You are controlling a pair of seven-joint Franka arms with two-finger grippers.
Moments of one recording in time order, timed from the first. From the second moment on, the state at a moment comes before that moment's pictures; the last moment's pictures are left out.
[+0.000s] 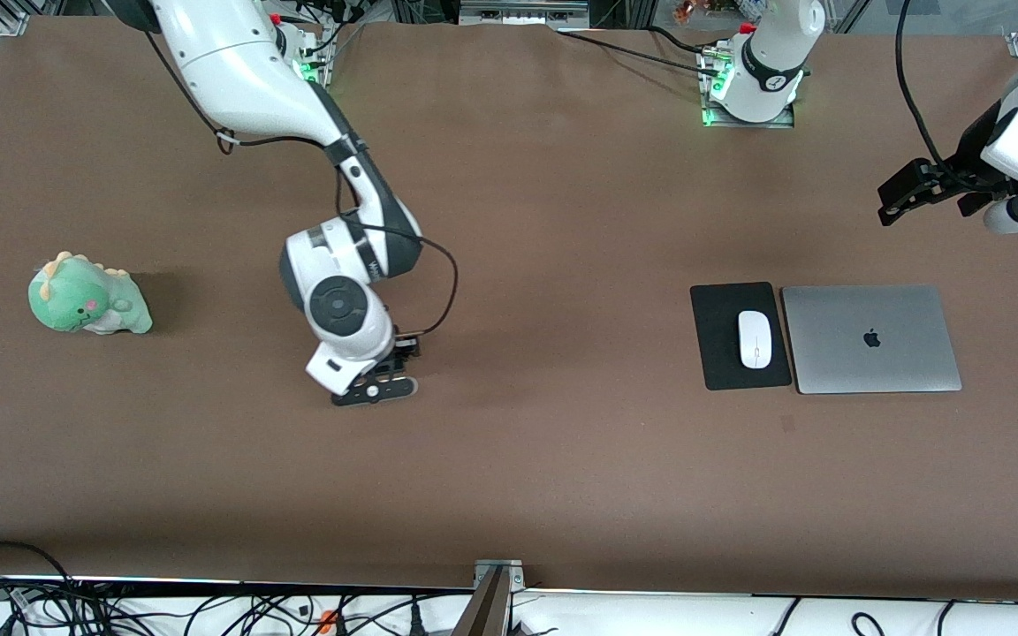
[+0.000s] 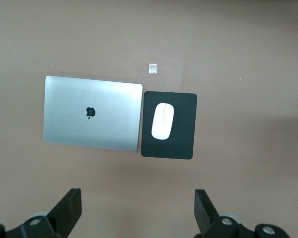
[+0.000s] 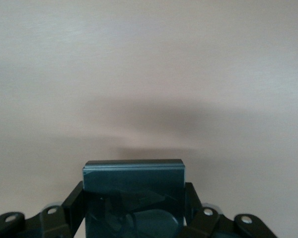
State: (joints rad) left arm 0.16 -0.01 -0.25 -1.59 0.03 1.56 -0.22; right arm 0.49 0.75 -0.09 -1.43 0.00 2.09 0.23
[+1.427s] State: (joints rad) left arm 0.17 -0.01 -0.25 -1.59 0.03 1.56 -0.17; right arm 0.15 0.43 -0.21 -2.26 0.00 2.73 -0.07
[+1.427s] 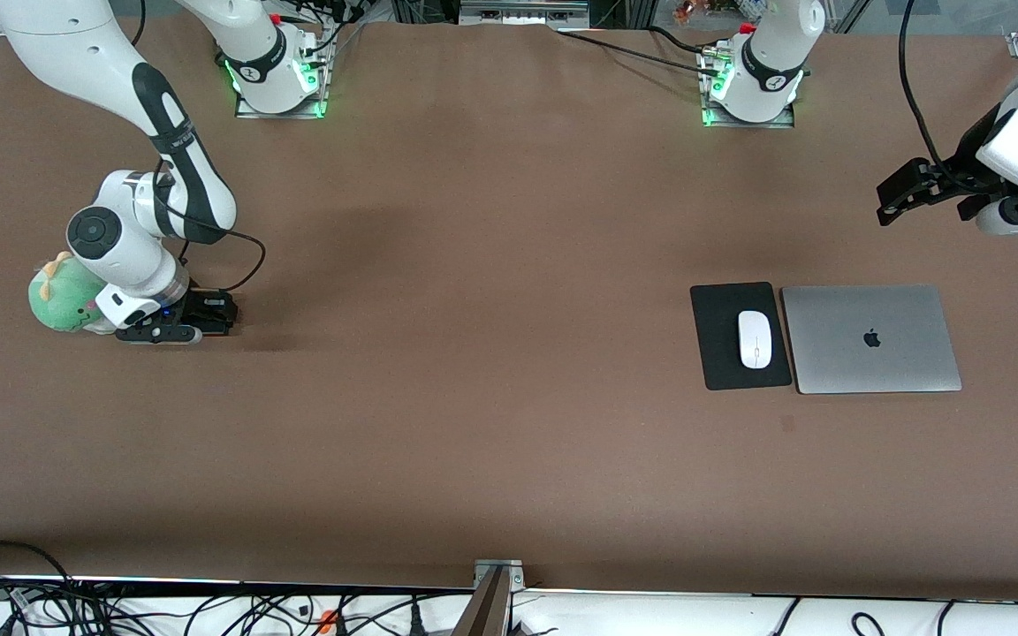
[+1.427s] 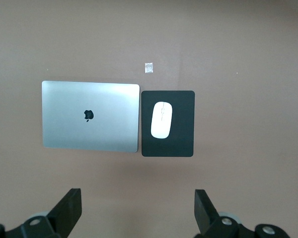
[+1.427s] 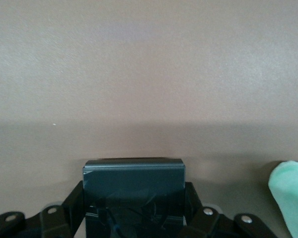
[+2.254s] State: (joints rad) left arm 0.17 0.00 -0.25 -1.59 0.03 1.56 -0.17; right arm 0.13 0.38 -0.20 -2.19 0.00 2.63 -0.09
